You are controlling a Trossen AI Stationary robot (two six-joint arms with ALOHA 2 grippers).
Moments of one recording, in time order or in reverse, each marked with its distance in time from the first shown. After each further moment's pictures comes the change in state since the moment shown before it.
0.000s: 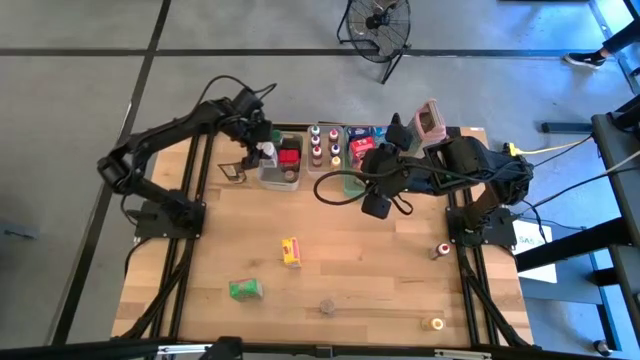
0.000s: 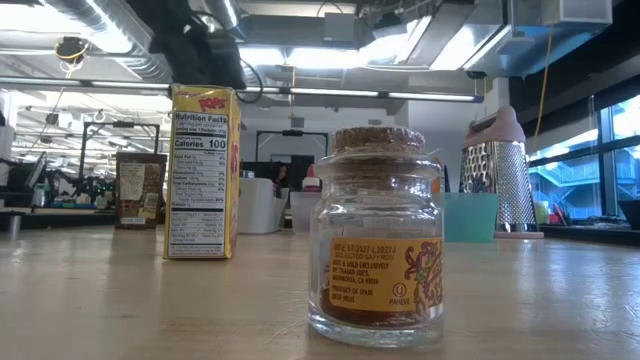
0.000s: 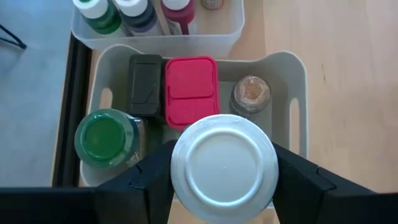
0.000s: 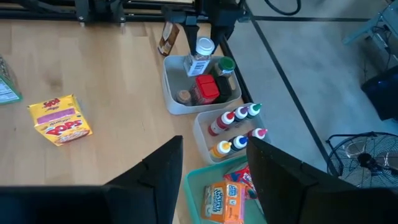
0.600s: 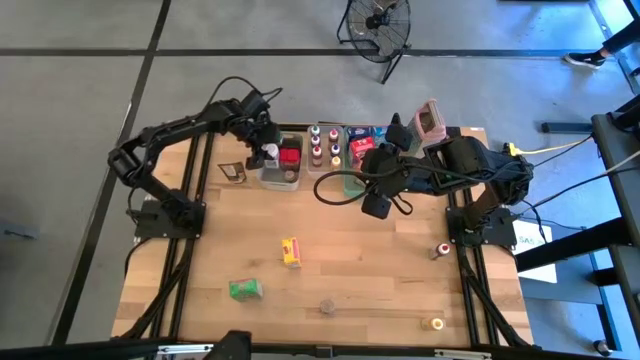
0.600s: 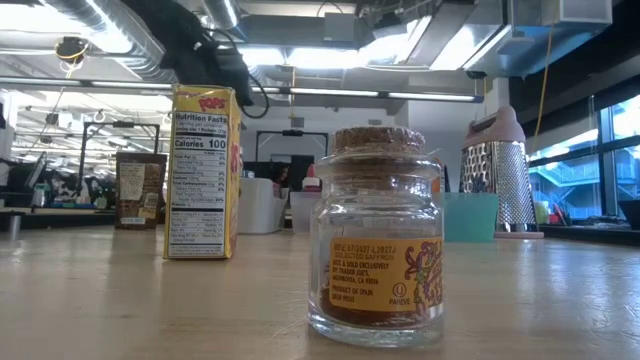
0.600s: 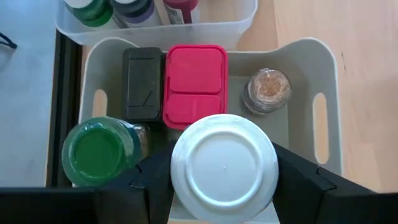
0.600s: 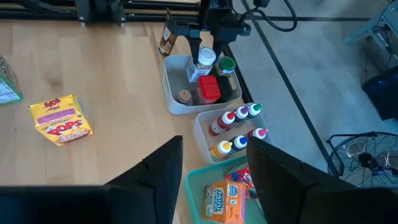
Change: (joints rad) left arm 0.000 0.097 0.000 0.057 -0.007 0.051; right arm -0.001 0.000 0.000 0.000 -0.002 0.002
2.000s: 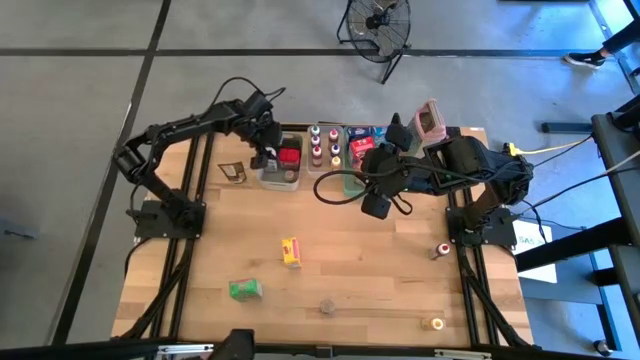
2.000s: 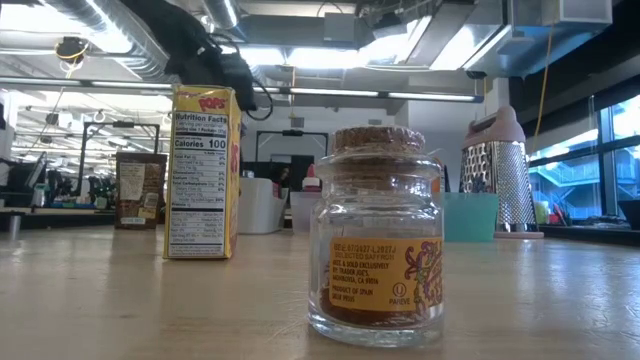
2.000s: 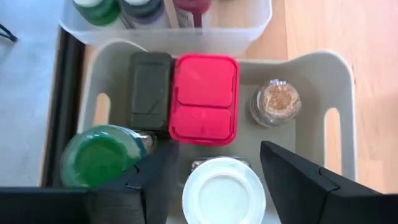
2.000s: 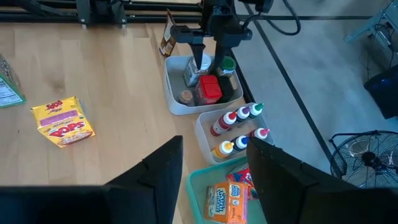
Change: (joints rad) left arm -0.003 0.034 0.000 0.047 0.000 -0.060; right arm -0.001 0.000 0.000 0.003 -0.004 0.010
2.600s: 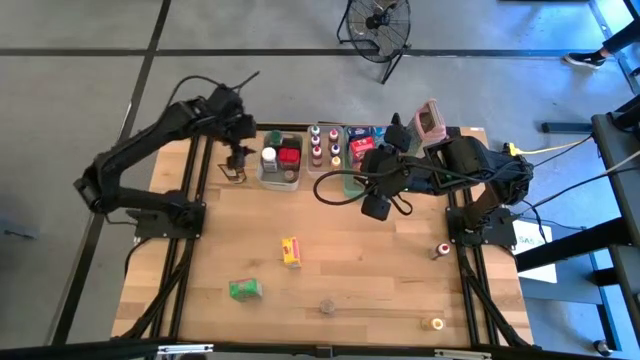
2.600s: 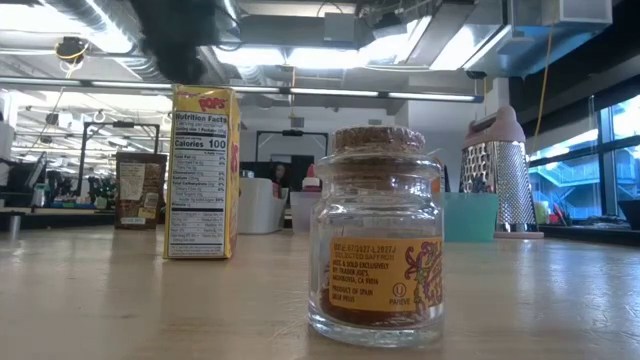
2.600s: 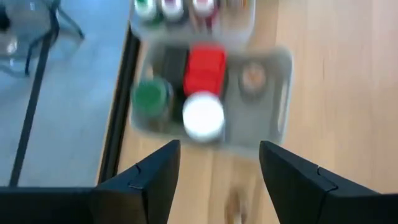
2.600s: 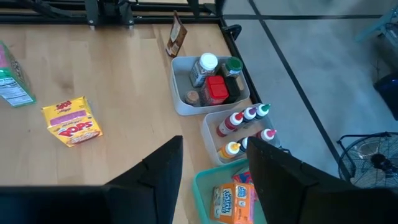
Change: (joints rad) left arm -0.033 -0.371 0.062 -0.297 -0.154 -0.095; right arm 0.000 0.000 0.000 0.009 -0.028 0.000
